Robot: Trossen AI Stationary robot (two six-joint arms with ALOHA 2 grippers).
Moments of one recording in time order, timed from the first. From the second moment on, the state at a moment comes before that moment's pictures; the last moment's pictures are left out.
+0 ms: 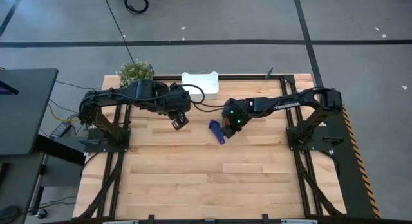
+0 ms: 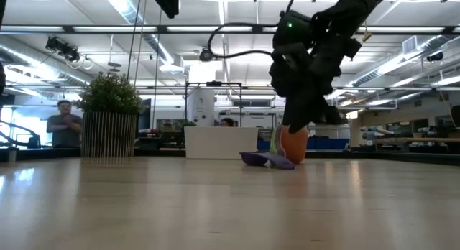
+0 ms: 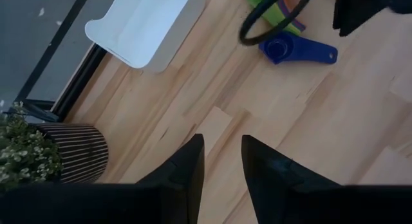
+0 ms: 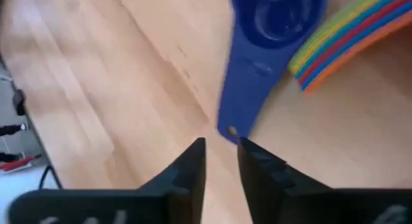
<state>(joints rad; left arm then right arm) -0.01 1.66 1.94 -1.53 -0.37 -0.53 -0.18 1.60 0.92 -0.33 -0.36 0.73</state>
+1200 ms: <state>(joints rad) -0.04 1.44 1.94 -1.57 -0.36 -0.50 -0.18 1.52 0.92 0.04 -0.18 0.67</state>
